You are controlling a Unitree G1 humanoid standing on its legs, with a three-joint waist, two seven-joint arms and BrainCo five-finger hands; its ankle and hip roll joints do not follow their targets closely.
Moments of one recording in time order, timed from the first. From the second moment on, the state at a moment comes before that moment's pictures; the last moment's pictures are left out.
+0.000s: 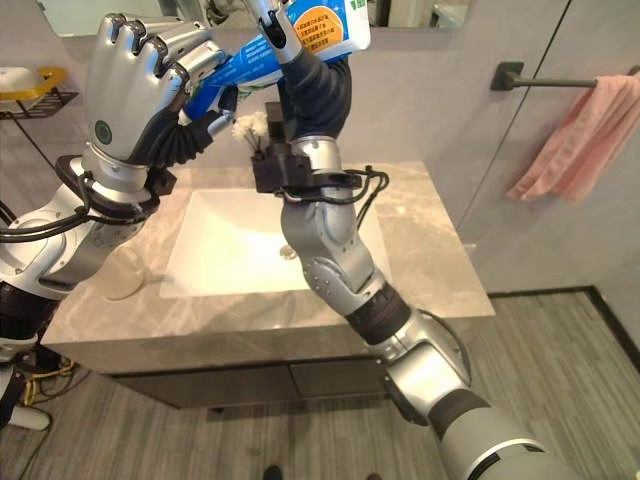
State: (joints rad) left arm -0.88 0.97 -0.48 -0.03 0.75 -0.17 0.73; right arm -0.99 -0.04 0.48 0.09 0.76 -0.50 -0.41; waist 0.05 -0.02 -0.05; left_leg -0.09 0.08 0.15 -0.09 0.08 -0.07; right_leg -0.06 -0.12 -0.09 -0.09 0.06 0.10
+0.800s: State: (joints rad) left arm -0.70 0.86 -0.27 -0.16 0.68 -0.16 0.73; right arm -0.98 -0.03 0.39 0.05 0.65 -0.51 -0.50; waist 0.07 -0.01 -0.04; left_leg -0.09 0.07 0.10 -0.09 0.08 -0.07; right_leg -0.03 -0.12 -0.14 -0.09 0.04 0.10
